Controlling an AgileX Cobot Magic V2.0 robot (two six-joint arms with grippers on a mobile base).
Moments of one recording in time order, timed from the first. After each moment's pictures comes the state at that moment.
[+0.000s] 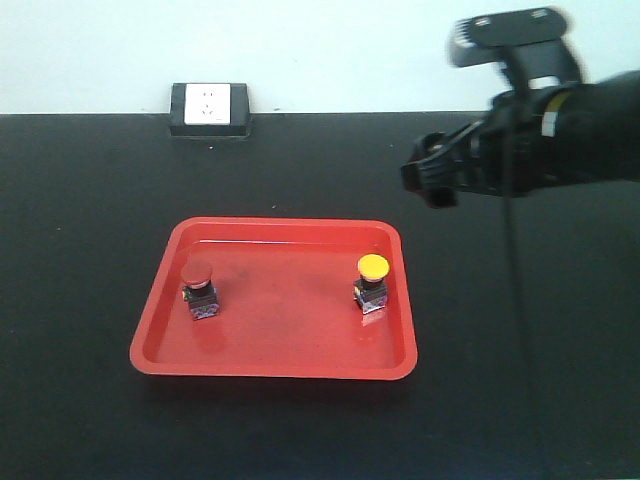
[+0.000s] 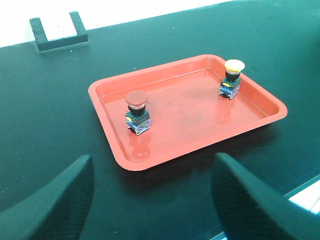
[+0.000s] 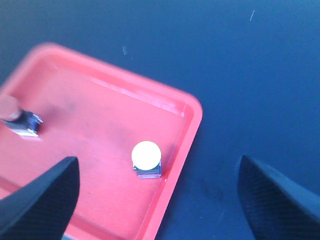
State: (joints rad) left arm -0.34 0.23 -0.45 -0.11 0.67 0.07; right arm 0.42 1.33 -1.24 -0.04 0.71 0.06
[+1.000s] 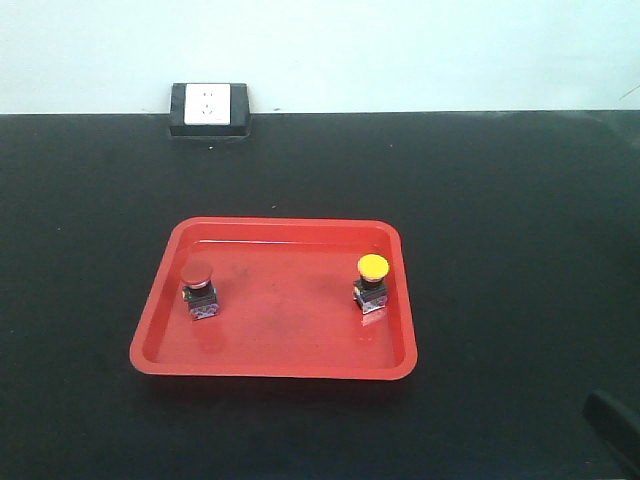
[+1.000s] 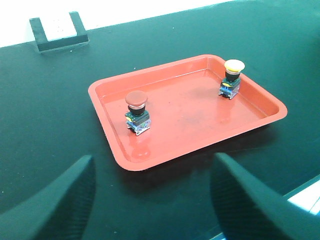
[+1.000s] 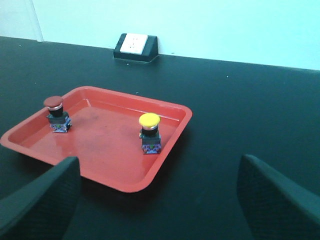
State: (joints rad) left arm -0.34 0.23 -0.45 -0.11 0.67 0.07; right arm 0.42 0.20 -0.36 -0.03 0.49 0.06
